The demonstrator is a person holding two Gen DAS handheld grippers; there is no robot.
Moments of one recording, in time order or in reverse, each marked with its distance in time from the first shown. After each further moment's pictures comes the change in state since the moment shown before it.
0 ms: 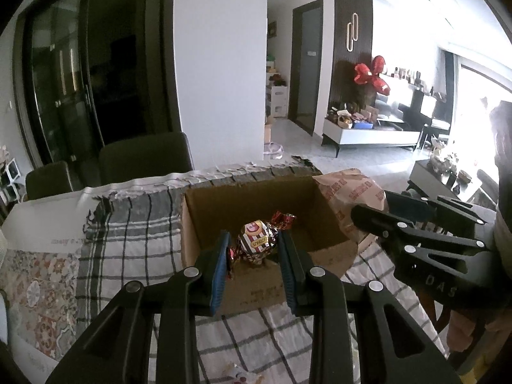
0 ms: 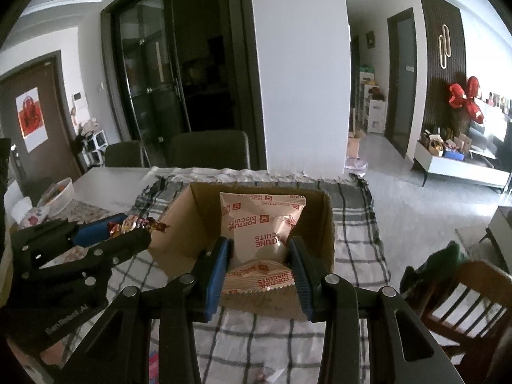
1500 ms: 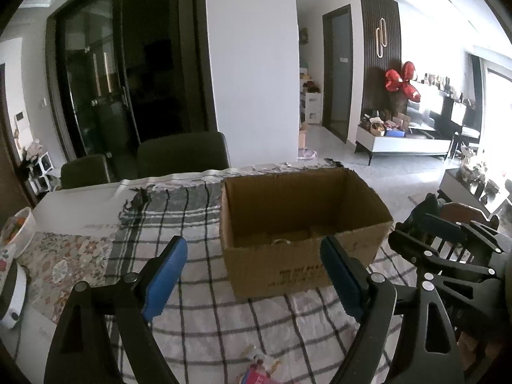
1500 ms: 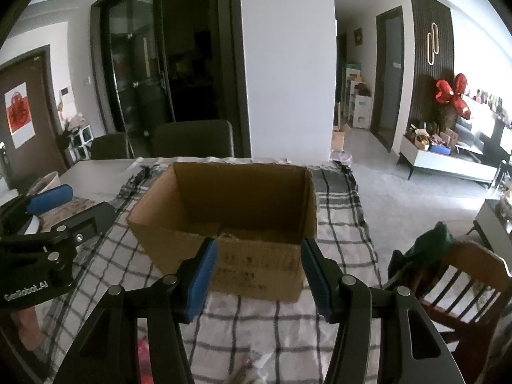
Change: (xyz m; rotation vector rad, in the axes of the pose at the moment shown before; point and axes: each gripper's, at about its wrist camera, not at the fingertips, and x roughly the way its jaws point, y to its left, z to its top) left arm -0.037 -0.003 -0.034 -0.036 -0.042 0.171; right arm -0.017 -0.001 -0.042 0.015 0.002 -0.074
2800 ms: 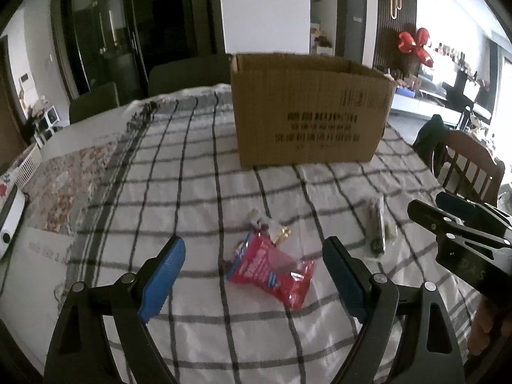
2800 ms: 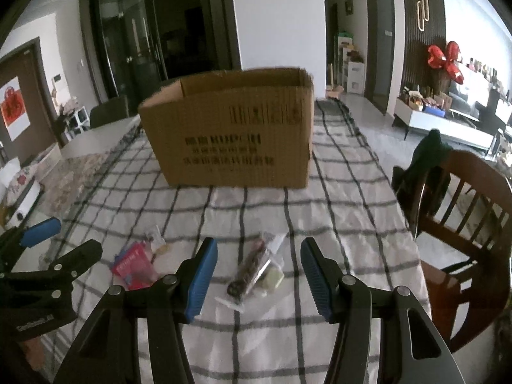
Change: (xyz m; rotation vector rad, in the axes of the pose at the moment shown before) left arm -0.010 -0.002 -0.149 -0.041 0.235 0.028; right arm -0.009 0.010 -0.130 0.053 0.161 -0.011
